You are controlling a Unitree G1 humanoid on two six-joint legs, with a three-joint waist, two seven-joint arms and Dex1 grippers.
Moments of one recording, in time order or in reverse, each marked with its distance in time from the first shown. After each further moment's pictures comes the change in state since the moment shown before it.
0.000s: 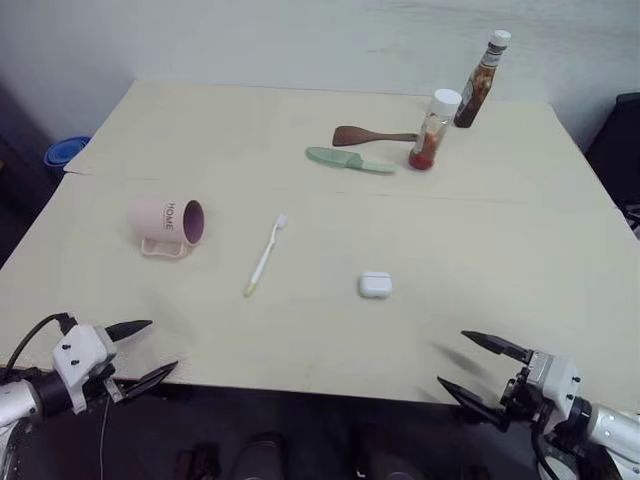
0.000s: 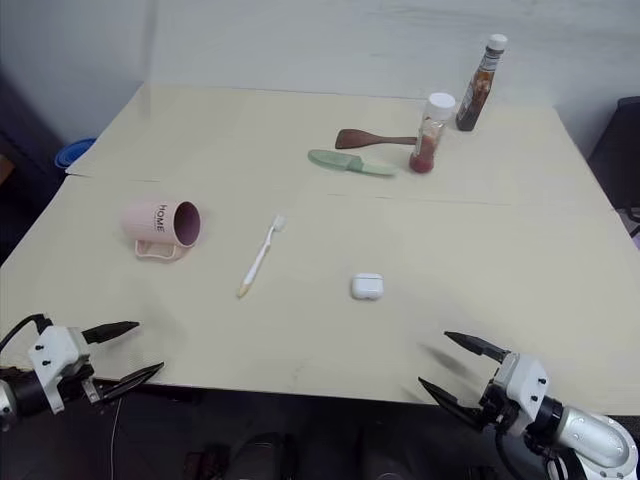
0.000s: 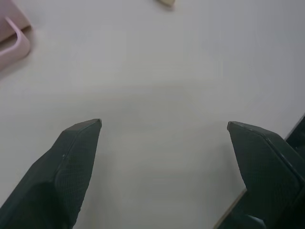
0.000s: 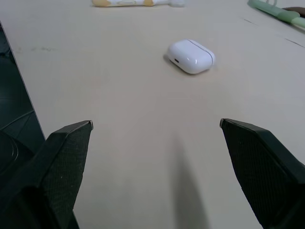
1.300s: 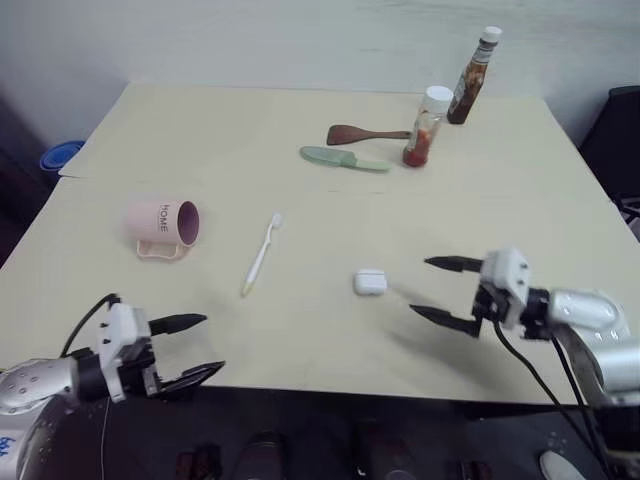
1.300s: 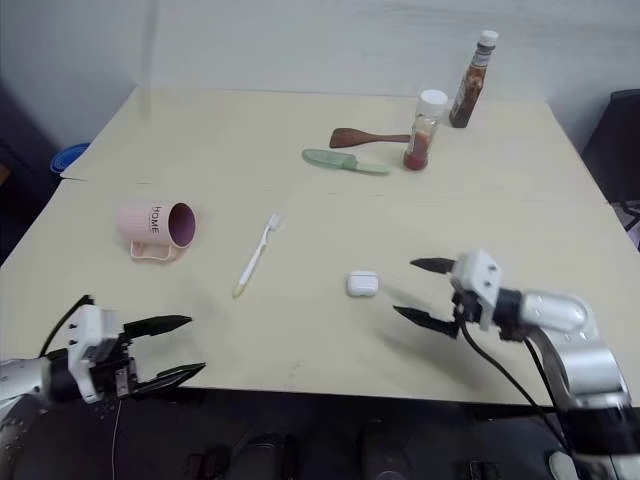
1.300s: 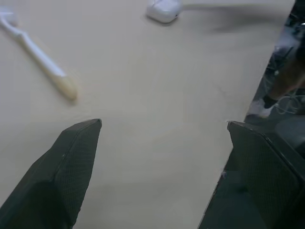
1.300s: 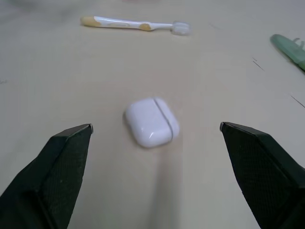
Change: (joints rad) left arm -0.127 0.000 -0.161 -0.238 -0.212 0.329 -0.090; right arm -0.764 -0.180 0.289 0.152 -0.070 0.458 0.036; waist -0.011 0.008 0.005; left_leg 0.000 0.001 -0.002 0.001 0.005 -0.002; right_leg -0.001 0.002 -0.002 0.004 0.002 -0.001
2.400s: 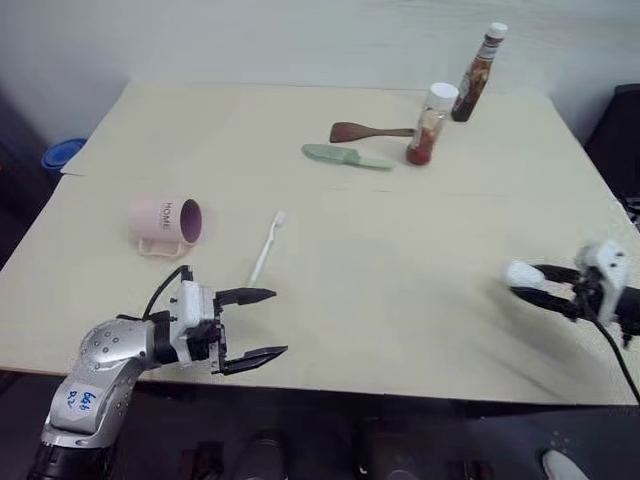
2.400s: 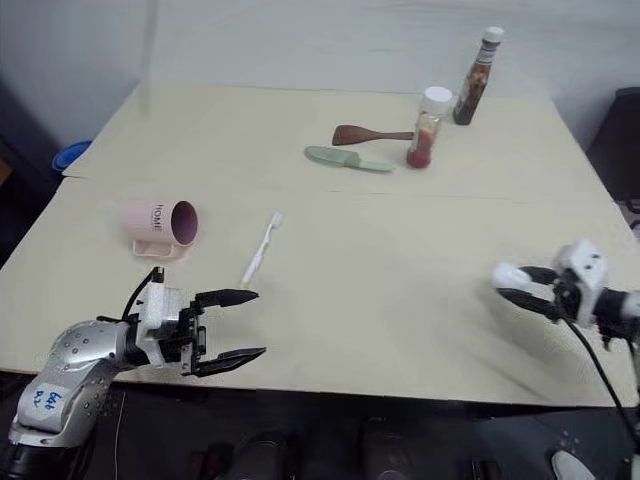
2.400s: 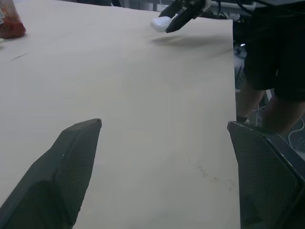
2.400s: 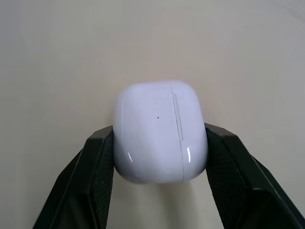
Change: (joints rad) left arm -0.245 -0.111 -0.233 0.011 0.056 -0.099 -0.010; right arm 0.076 -0.201 -0.282 0.683 -0.098 -0.189 0.045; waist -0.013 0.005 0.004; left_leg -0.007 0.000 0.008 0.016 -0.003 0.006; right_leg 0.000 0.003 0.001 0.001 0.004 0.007
